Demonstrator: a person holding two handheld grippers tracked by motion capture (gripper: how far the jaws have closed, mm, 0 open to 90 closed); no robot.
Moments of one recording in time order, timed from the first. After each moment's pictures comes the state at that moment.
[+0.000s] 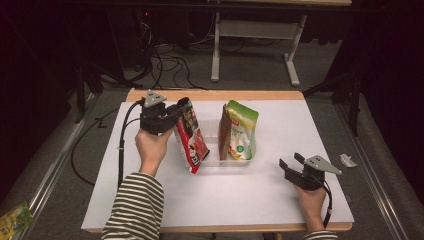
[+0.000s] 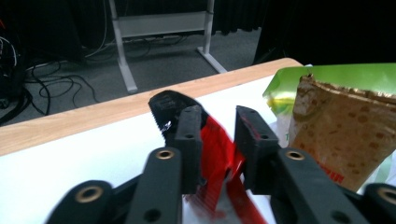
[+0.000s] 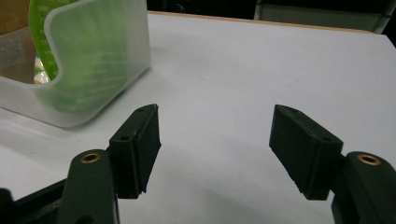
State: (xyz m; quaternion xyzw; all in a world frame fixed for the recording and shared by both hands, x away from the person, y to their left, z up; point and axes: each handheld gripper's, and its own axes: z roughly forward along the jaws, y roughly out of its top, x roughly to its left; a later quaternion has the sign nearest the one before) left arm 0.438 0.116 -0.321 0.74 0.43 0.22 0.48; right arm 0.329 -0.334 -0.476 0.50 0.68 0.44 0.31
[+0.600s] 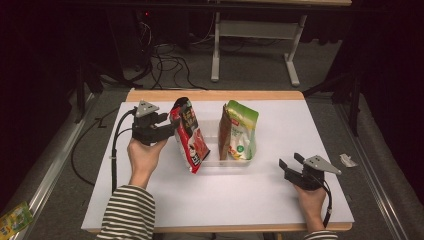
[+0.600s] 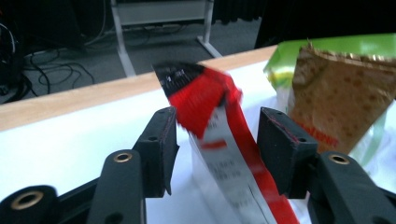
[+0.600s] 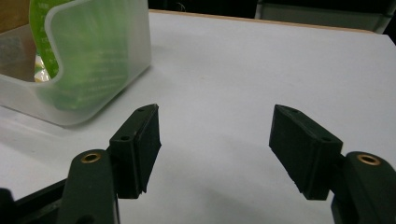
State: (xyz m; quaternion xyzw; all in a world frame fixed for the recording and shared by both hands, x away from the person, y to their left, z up) left arm 0.413 0.134 -0.330 0.75 0.43 0.20 0.47; right arm 0.329 -0.333 -0.476 0.50 0.68 0.44 0.31
